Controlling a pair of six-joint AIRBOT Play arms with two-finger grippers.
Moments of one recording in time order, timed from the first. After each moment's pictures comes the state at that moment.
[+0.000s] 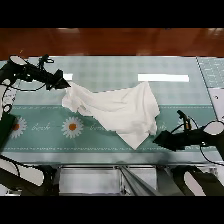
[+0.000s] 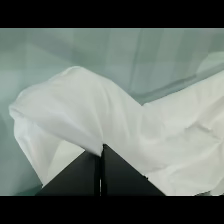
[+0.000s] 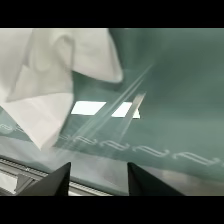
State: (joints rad) left arm 0.17 -1.79 1.48 0.83 -1.31 -1.34; right arm -0.12 -0.80 0.33 -0.93 1.26 1.49
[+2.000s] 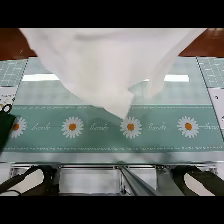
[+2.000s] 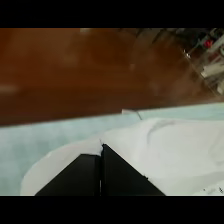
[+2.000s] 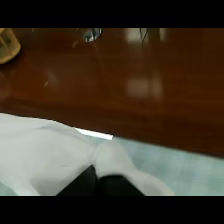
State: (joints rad) left arm 0.33 -1.19 1.76 0.45 -1.22 -1.24; right arm -0.01 -1.06 1.95 -1.05 1.21 1.50
